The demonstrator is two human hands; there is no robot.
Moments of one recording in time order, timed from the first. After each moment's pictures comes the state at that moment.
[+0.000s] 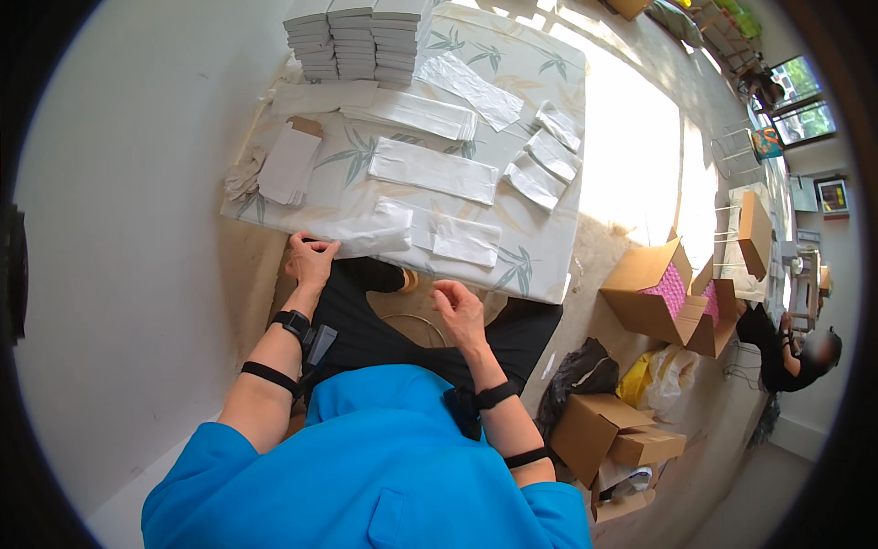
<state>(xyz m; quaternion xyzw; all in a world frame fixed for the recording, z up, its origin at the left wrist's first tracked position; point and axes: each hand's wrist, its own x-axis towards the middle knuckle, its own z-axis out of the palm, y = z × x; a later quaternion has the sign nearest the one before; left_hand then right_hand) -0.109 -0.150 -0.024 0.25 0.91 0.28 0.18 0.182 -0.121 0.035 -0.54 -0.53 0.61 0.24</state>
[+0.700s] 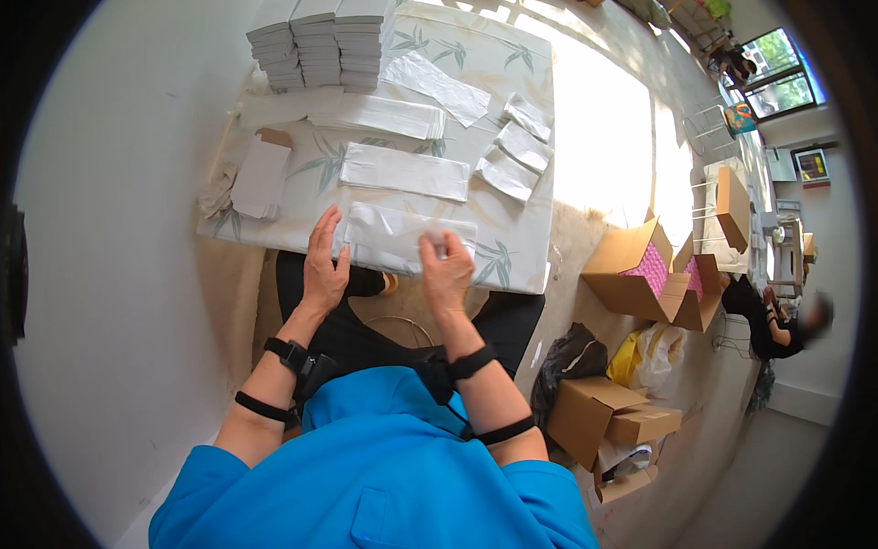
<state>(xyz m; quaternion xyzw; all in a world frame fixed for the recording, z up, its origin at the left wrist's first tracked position) -0.051 -0.126 0.059 0.57 0.68 0.42 0.19 0.139 -0.067 0.069 -0.63 -0.57 0.37 0.38</state>
